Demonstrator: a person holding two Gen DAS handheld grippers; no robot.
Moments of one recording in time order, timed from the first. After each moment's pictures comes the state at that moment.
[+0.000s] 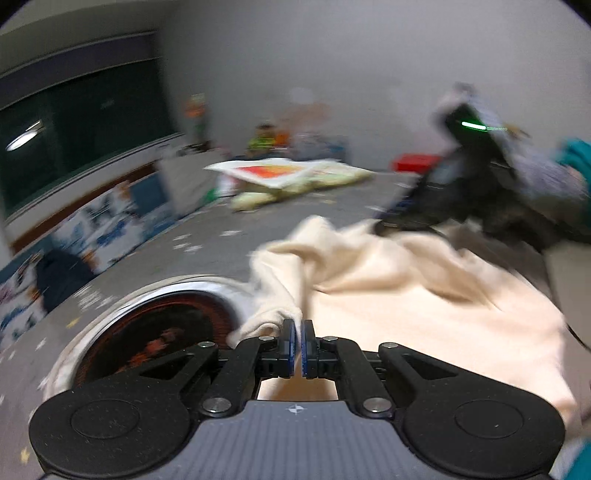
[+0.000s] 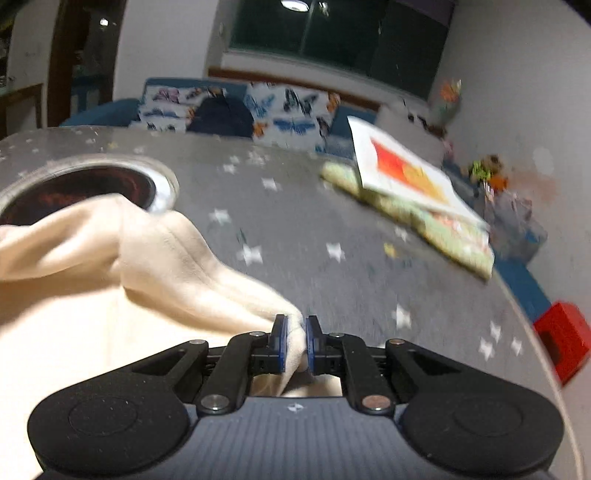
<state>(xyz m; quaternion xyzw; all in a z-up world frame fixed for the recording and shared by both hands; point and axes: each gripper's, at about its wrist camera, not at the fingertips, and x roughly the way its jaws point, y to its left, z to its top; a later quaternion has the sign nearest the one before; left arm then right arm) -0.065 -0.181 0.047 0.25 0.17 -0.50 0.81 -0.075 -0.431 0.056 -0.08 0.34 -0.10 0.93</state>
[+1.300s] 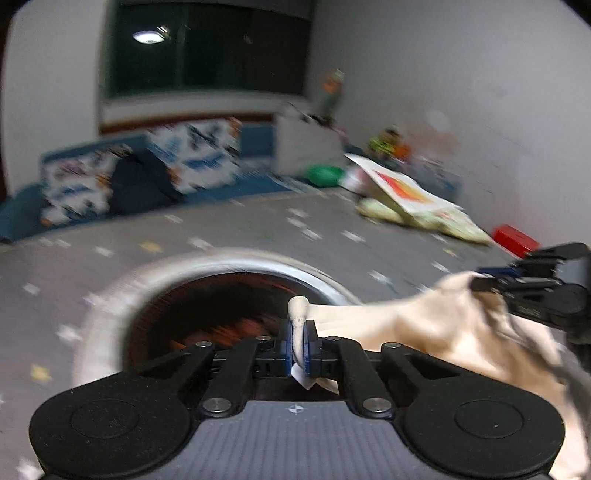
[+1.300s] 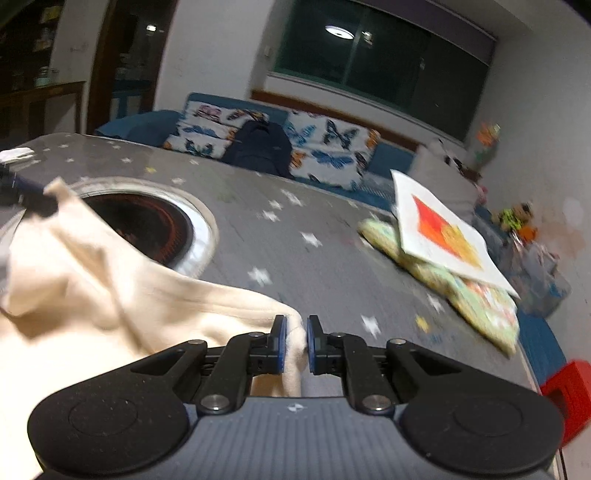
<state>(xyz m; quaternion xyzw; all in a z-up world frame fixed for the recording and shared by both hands) 0.046 -0.132 0.087 0.05 0.27 -0.30 0.91 -0.038 -0.404 0.089 -0.13 0.30 -0.02 0.95</state>
